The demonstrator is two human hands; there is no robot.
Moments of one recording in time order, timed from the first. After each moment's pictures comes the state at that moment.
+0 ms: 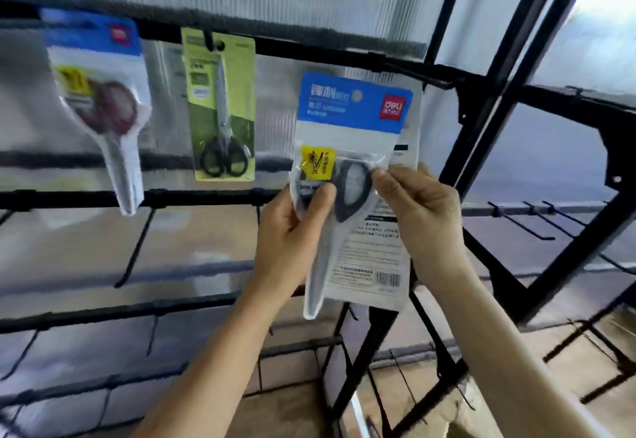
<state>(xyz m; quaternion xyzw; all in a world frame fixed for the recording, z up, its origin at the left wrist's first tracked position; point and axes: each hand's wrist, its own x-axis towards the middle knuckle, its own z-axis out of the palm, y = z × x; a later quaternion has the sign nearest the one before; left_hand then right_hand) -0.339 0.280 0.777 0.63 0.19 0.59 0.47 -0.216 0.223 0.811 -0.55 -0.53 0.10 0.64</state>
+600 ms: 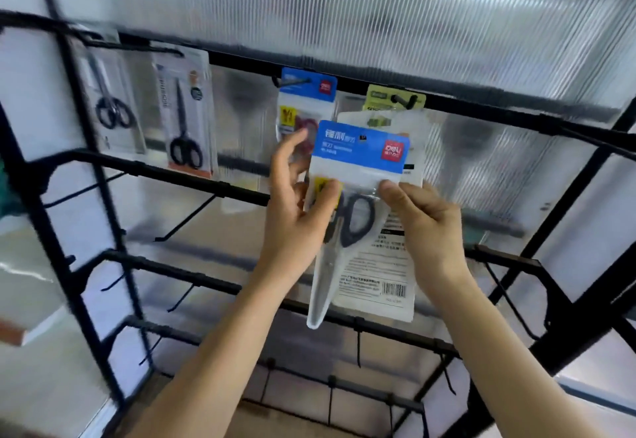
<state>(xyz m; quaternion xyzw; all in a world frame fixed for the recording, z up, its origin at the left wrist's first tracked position) -0.461 0.303 0.802 0.59 0.25 0.70 0.31 -0.322 0.292 0.820 -0.43 -0.59 0.29 0.61</state>
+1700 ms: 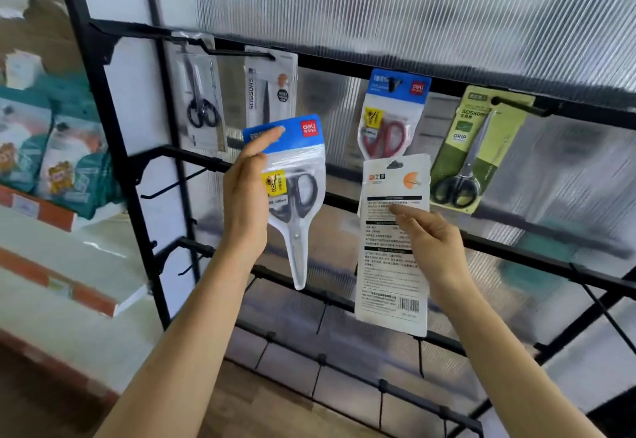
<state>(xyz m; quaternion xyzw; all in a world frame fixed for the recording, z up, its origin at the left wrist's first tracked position) -0.597 0.328 0.805 0.41 0.38 0.76 0.34 -0.392 0.340 0.767 -0.53 -0.56 0.34 0.55</state>
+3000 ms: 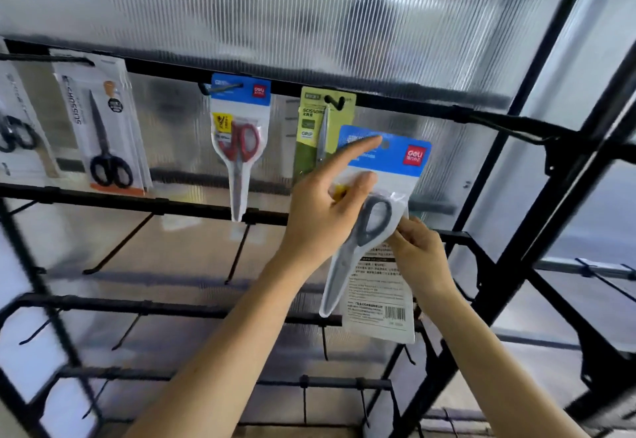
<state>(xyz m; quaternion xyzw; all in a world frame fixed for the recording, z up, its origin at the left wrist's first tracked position) -0.403 0.307 0.824 0.72 0.16 0.61 0.29 -0.272 0.268 0.790 -0.60 -0.54 0.20 0.55</state>
